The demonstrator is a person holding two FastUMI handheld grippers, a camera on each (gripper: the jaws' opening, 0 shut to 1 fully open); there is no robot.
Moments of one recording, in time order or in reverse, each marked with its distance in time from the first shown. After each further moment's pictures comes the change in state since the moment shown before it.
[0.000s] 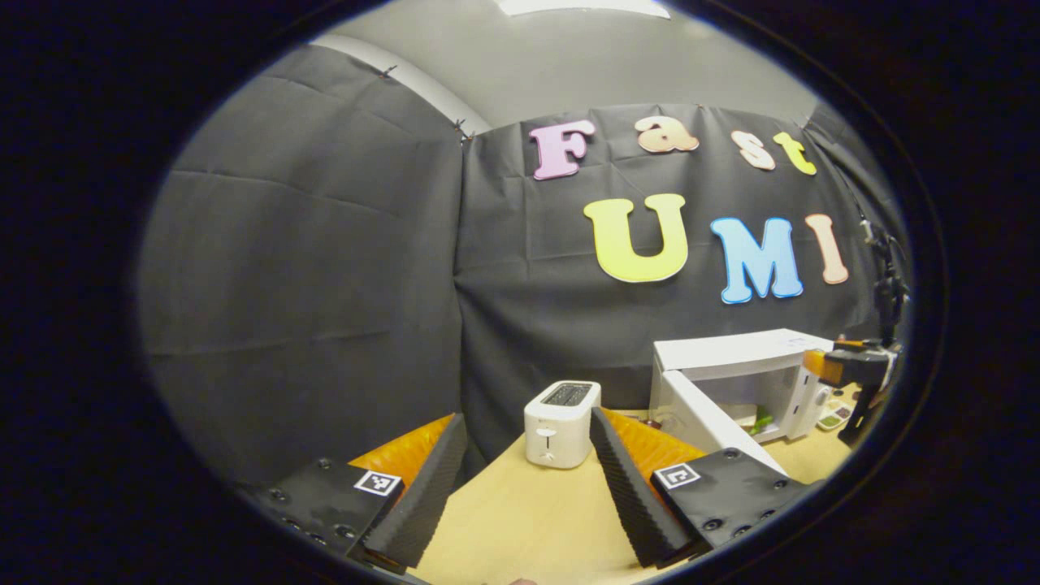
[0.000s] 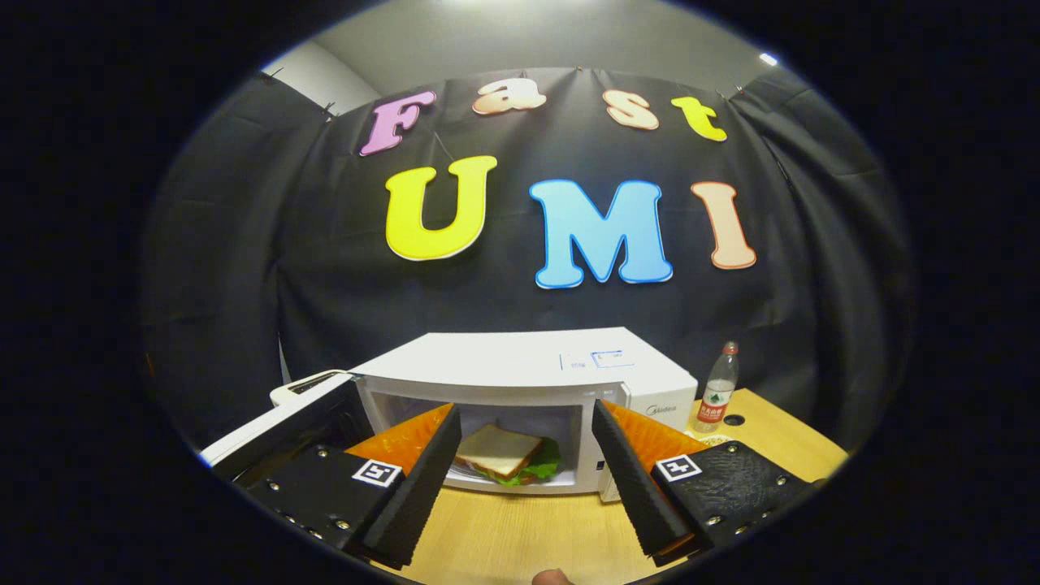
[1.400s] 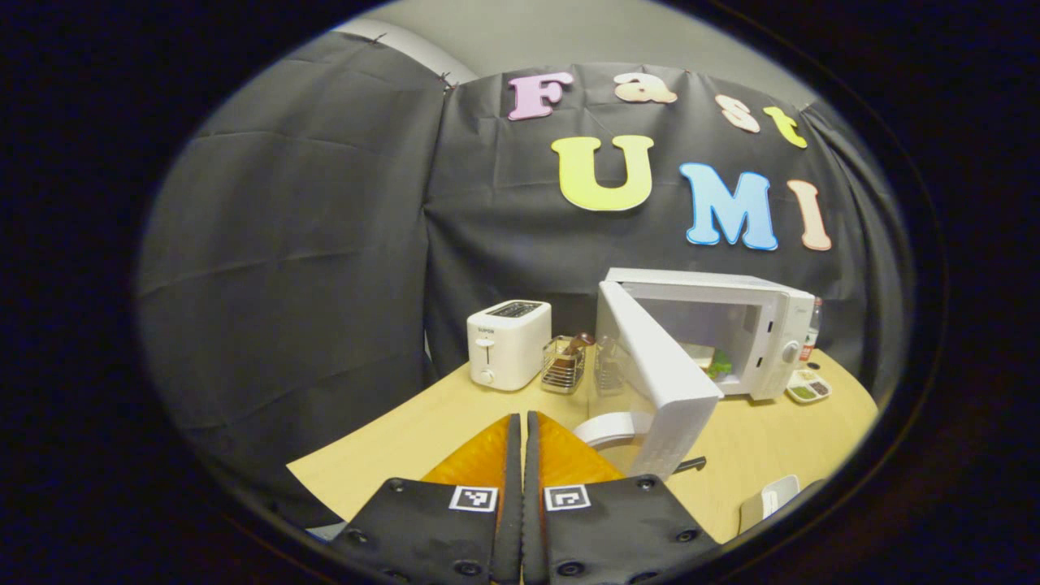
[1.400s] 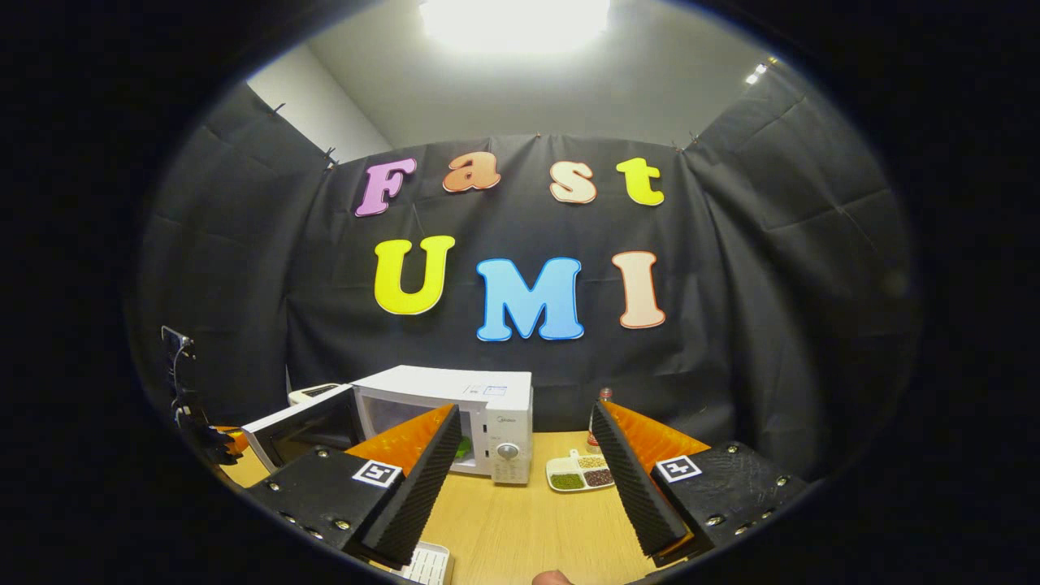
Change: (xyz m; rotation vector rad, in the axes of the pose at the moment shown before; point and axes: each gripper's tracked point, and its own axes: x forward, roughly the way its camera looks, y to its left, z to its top) left arm -0.039 -0.110 -0.106 -0.030 0.211 -0.057; right arm -0.220 -0.157 0.066 -0.020 -0.113 -0.075
